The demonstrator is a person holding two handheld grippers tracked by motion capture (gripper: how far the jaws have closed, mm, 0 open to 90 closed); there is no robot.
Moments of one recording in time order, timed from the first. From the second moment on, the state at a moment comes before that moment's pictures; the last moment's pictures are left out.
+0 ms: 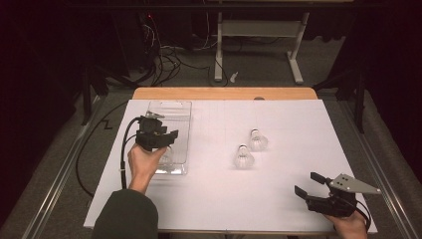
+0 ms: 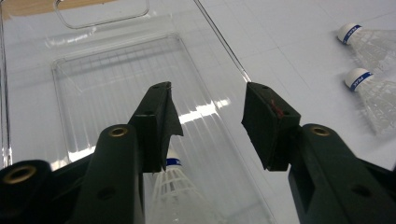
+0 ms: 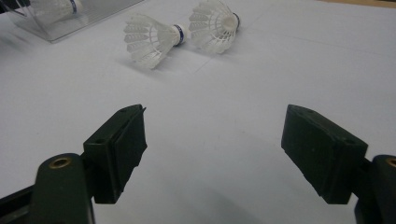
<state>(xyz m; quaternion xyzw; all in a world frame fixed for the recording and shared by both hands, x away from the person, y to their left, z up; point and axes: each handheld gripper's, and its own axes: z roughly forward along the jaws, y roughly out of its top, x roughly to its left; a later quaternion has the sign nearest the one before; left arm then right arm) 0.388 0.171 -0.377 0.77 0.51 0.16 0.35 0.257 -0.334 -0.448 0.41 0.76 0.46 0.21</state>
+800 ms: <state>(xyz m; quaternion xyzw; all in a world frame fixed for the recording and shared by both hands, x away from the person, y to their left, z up) 0.372 0.174 -0.376 0.76 0.50 0.16 0.37 0.257 -0.334 -0.448 0.41 0.76 0.47 0.21</state>
